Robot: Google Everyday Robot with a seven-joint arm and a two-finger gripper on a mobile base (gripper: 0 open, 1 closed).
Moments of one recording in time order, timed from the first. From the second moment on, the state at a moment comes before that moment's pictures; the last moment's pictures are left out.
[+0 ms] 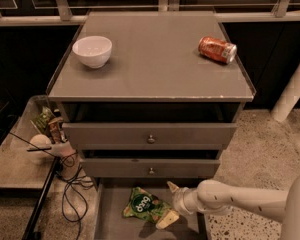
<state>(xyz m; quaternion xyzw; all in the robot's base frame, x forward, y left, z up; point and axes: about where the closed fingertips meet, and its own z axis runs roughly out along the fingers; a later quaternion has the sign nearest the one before) 0.490 -0.083 0.319 -0.53 0.77 0.20 0.30</state>
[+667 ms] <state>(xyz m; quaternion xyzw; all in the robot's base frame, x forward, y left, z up) 0.484 -0.079 0.279 -0.52 0.77 0.22 0.28</state>
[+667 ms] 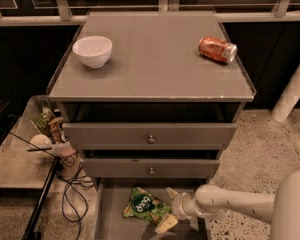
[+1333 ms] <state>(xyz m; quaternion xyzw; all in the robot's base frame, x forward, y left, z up) 0.492 -0.076 0.227 -0.53 0.76 0.22 0.30</state>
